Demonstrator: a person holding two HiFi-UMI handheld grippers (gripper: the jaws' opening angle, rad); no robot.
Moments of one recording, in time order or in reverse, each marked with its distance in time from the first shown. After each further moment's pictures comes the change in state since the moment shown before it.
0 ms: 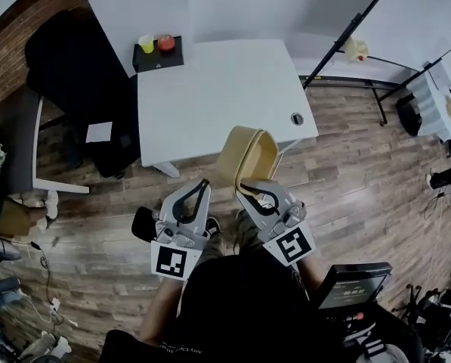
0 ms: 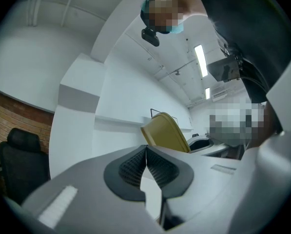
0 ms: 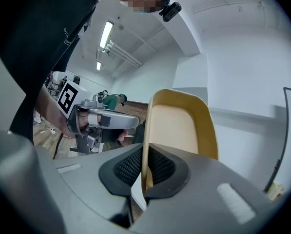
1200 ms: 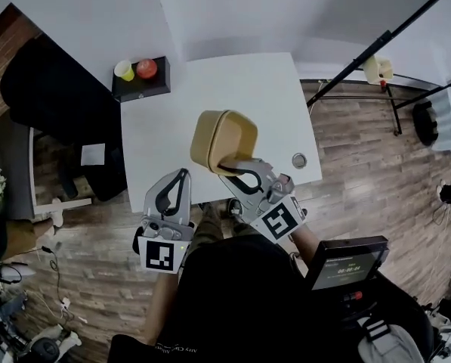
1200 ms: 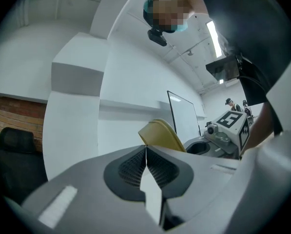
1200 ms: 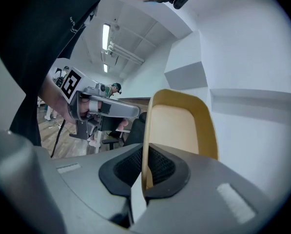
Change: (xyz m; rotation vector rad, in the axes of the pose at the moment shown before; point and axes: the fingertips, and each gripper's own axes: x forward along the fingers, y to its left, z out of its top) left arm 0.228 0.124 -0.059 0.022 0.088 0.136; right arm 0.141 -0.218 -0.108 0.006 0.023 0.159
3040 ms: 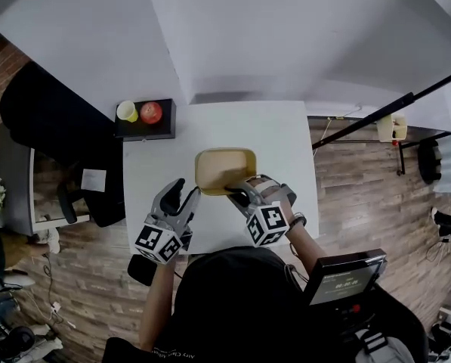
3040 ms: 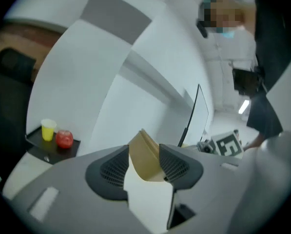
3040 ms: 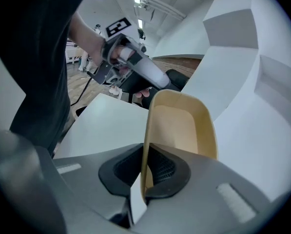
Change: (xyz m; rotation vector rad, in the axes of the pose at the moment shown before) left arm 0.126 0.086 -0.136 -0.512 0.229 -0.001; right arm 0.096 -0.084 -0.159 -0.383 0.463 0.320
